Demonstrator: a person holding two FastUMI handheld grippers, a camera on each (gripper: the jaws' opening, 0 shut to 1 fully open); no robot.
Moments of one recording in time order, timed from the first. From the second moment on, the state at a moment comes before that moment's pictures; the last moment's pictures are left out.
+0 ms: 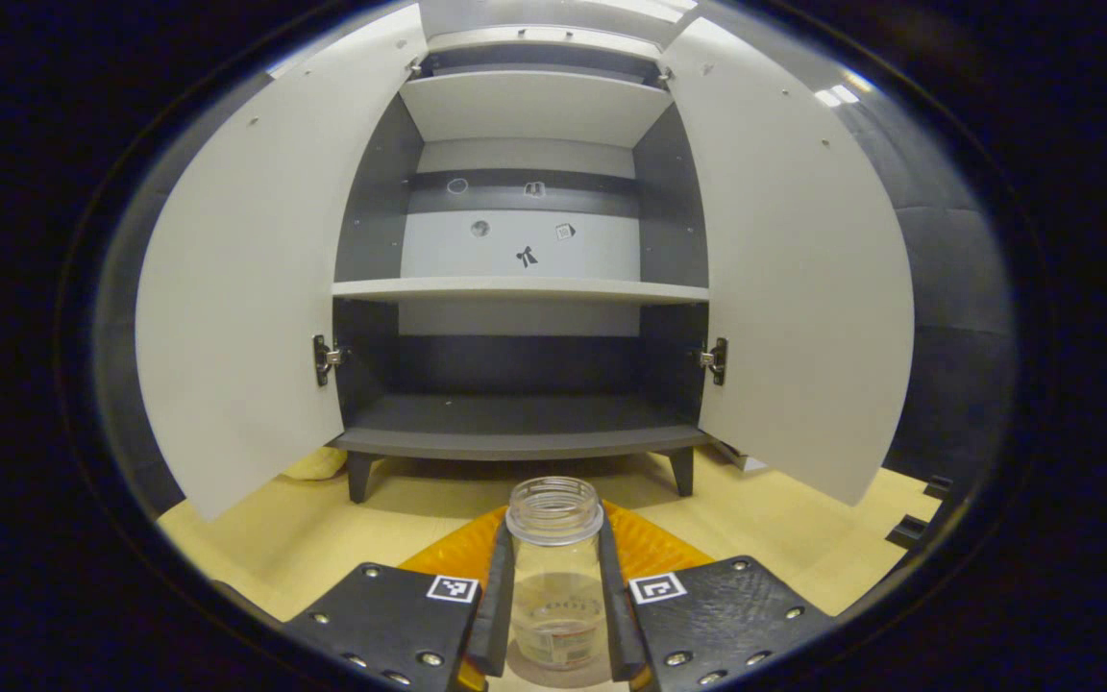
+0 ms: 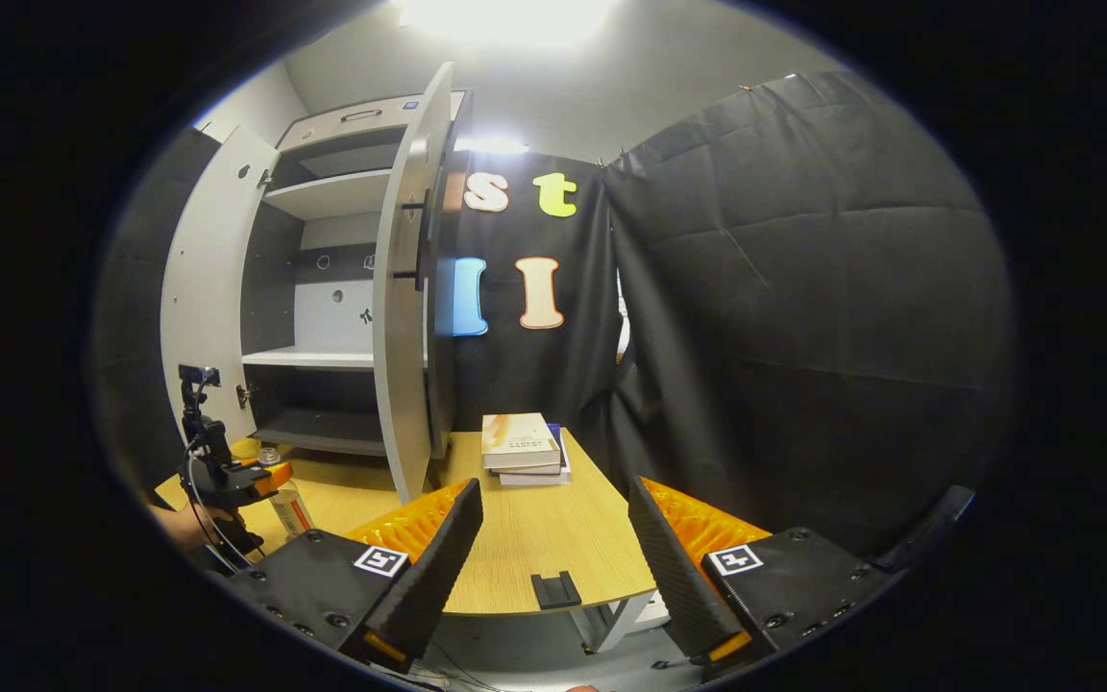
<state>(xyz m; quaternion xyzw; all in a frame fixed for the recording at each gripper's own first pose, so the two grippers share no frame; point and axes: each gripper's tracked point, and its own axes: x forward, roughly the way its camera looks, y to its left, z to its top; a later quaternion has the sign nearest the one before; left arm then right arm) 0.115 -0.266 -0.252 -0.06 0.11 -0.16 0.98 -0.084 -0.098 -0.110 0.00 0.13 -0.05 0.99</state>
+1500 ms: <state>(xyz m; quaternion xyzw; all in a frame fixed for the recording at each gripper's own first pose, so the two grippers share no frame) 0.013 -0.117 -0.054 -0.08 0.04 -0.06 0.99 0.059 -0.081 0.008 0.00 0.06 -0.03 1.00</state>
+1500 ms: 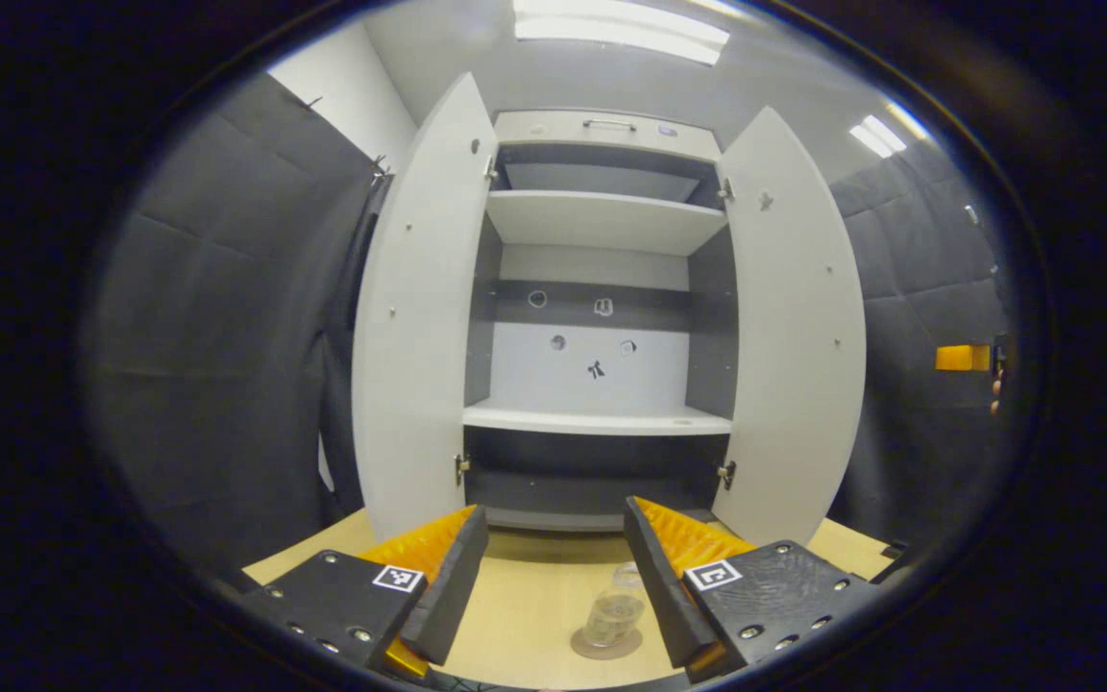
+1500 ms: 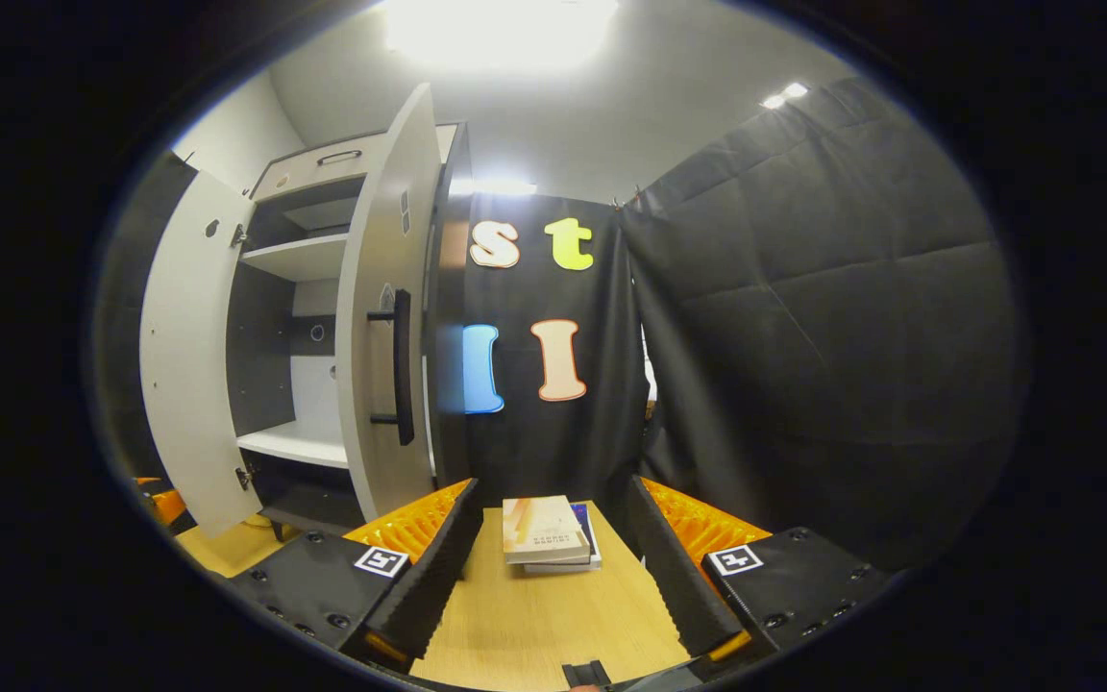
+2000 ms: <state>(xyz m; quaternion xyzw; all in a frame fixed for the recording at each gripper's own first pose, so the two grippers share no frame) 0.015 0.011 -0.021 -0.05 0.01 0.01 1.00 0.124 -0.050 0.062 -0.01 0.02 -0.08 1.00</state>
